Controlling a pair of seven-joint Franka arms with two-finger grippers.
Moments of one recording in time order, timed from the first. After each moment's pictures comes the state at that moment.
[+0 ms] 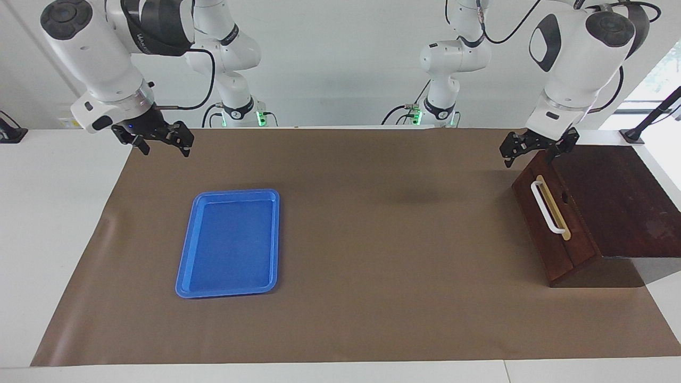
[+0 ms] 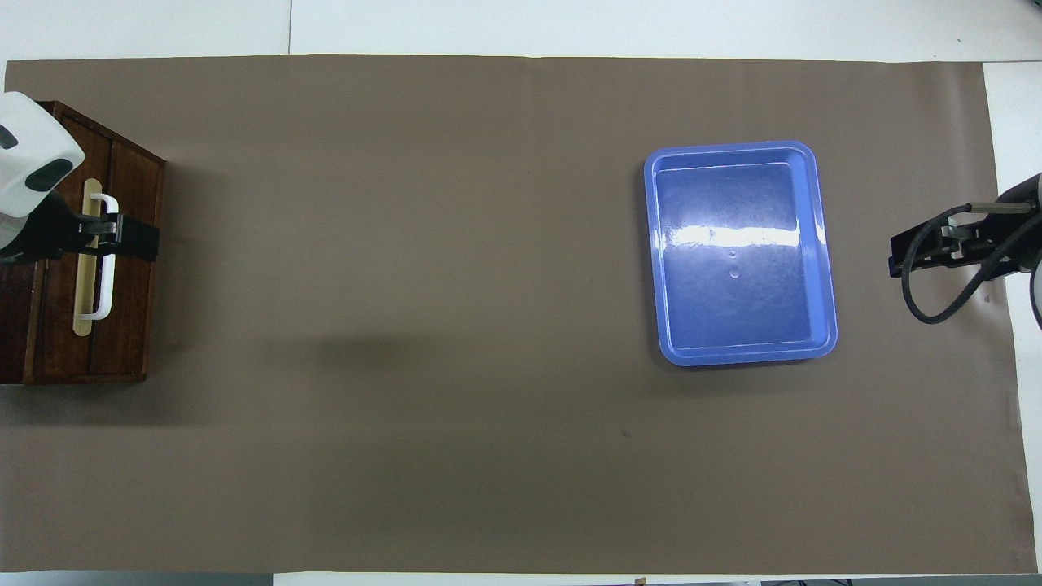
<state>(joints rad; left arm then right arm) 0.02 0.01 -0.13 -1.73 0.14 1.73 -0.04 0.12 0.02 -0.15 -1.62 -0.02 1.52 0.04</state>
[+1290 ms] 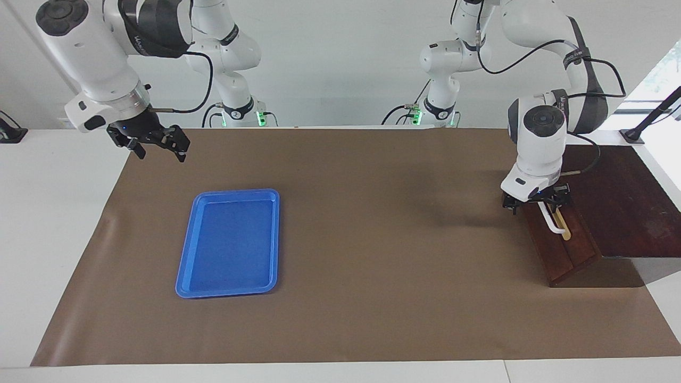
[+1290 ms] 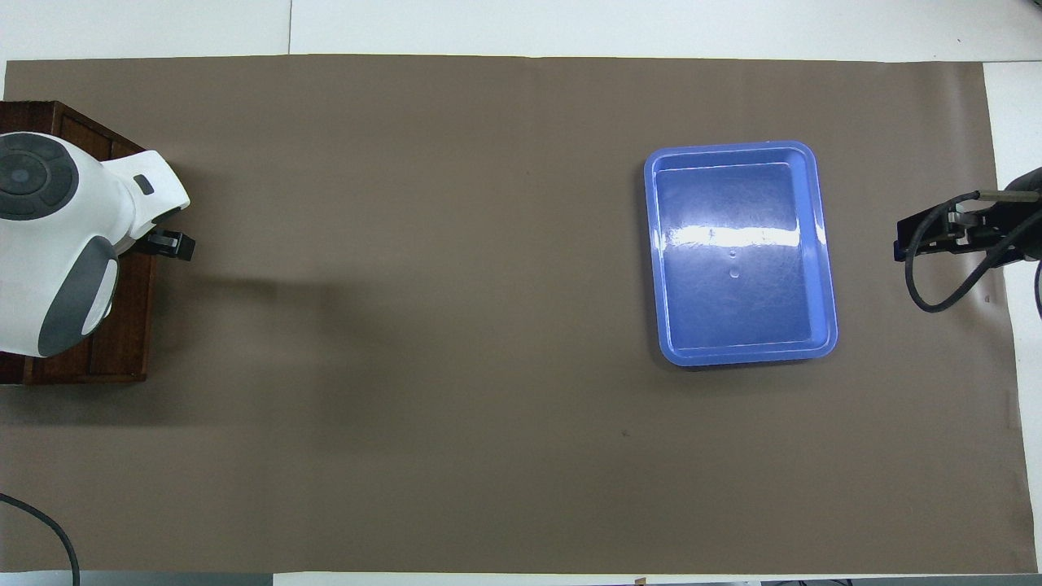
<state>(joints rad) 0.06 0.16 -0.11 -1.97 0.49 2.15 -0.03 0.11 0.02 -0.15 -1.63 -0.02 1.58 0.08</state>
